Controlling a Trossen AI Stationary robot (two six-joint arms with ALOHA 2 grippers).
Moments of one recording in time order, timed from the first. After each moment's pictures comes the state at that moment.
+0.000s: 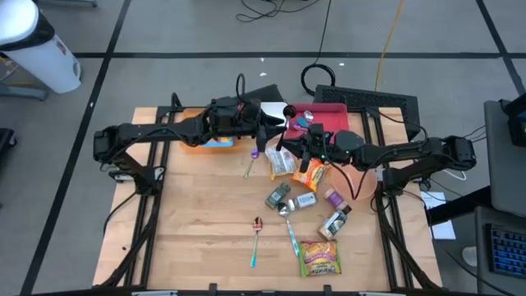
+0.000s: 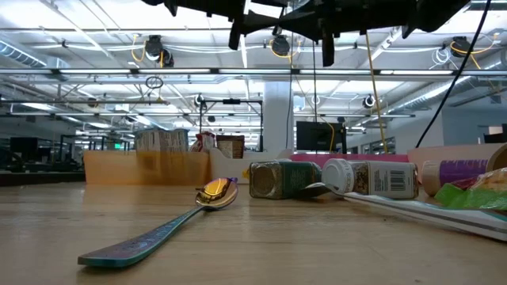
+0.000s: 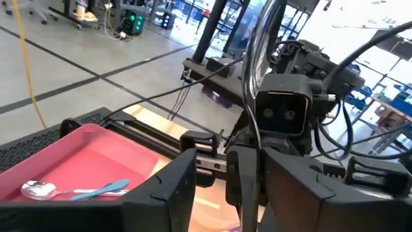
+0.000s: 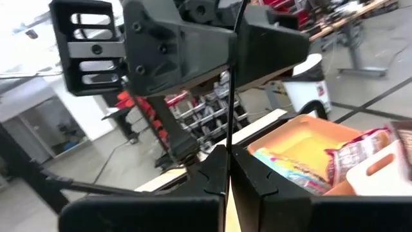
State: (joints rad) left arm 0.26 1.55 1.27 0.21 0.14 -0.38; right arm -0.11 1.25 0.71 0.61 0.10 0.47
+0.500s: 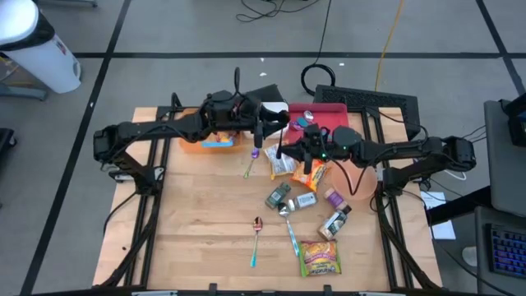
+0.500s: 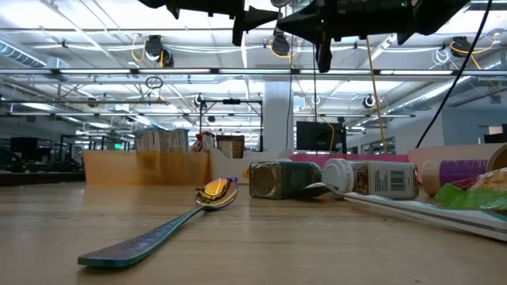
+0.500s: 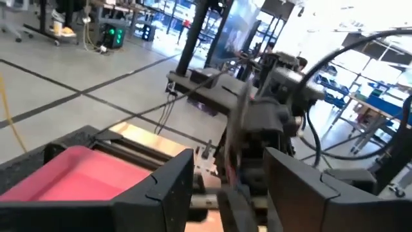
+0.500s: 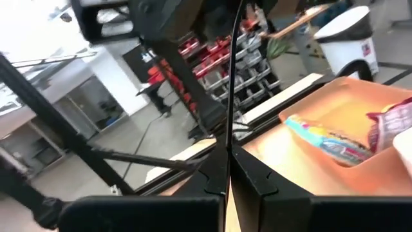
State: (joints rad) left arm 0.29 1.55 1.28 0.26 0.25 -0.34; right arm -0.17 1.25 0.71 0.56 -0.12 0.57
